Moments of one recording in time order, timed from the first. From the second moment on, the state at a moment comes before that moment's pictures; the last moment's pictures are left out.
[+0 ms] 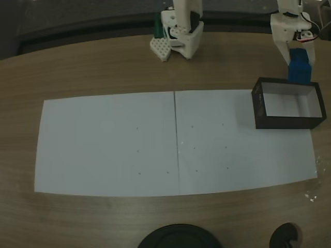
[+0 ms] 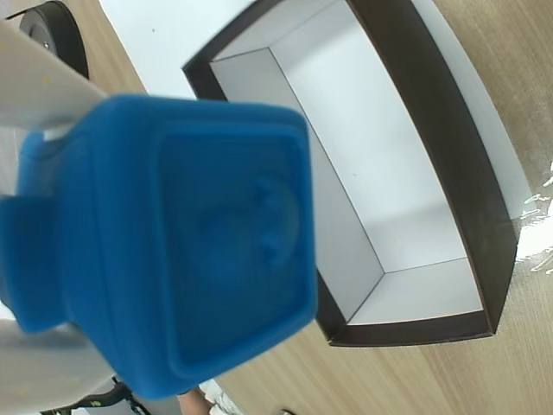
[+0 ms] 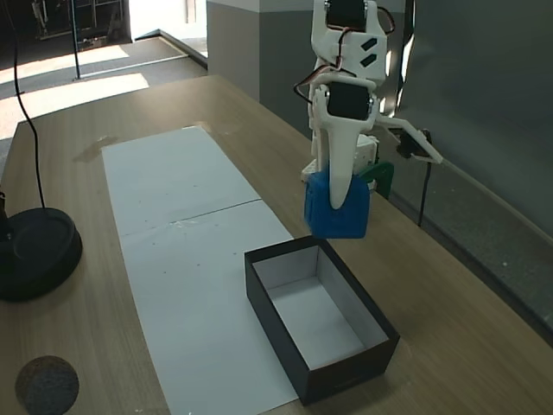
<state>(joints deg) -54.5 99.5 77.3 79.0 -11.9</state>
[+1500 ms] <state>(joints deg) -7.7 161.5 87.1 89.3 -5.3</state>
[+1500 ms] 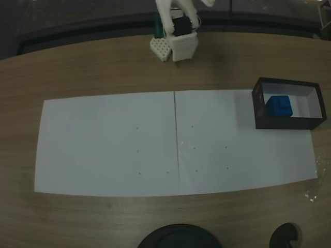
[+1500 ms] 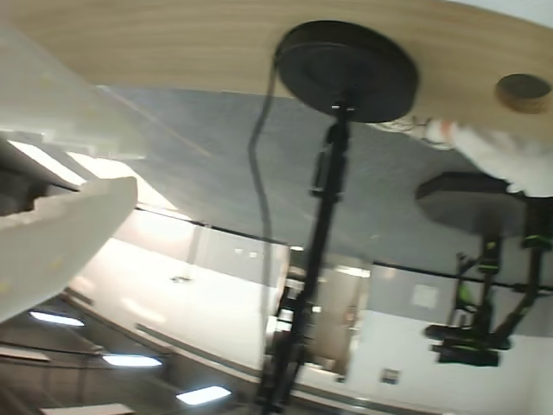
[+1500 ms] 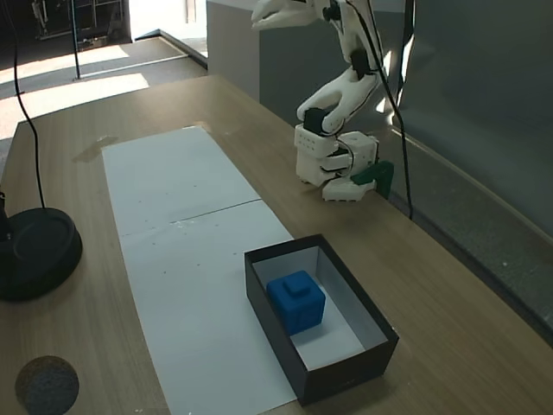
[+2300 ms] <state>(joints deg) 9.4 197.2 148.1 63.1 -5.4</state>
